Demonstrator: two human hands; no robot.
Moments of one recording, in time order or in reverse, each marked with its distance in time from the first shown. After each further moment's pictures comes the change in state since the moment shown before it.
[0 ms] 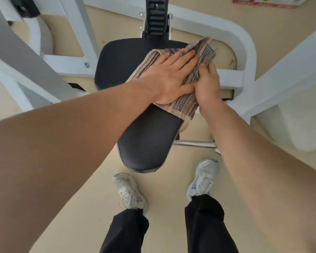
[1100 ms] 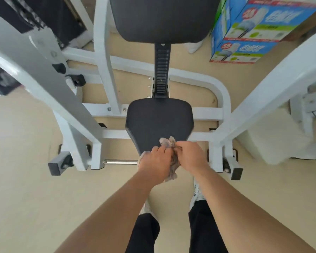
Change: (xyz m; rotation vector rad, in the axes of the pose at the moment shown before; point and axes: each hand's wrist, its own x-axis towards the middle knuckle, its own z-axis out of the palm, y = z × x) left_hand -0.178 0.069 -0.048 -0.176 -0.135 -0.234; right_hand -0.155 -0.052 -0.024 -0.878 -0.309 -0.193
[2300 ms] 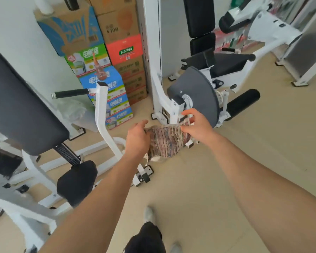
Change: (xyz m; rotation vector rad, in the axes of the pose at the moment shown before) left_hand -0.292 0.592 -0.214 -0.352 0.561 0.310; right_hand -0.599 0.253 -0.469 0.699 0.676 0.176
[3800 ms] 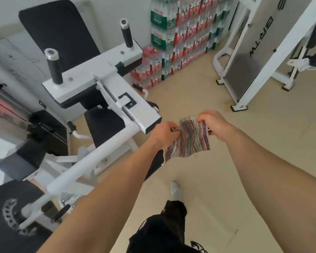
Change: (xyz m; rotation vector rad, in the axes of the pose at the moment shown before) left_hand 0.471 0.769 0.631 -0.019 -0.568 0.210; right_hand 0.554 0.348 -0.843 0.156 0.139 0.344
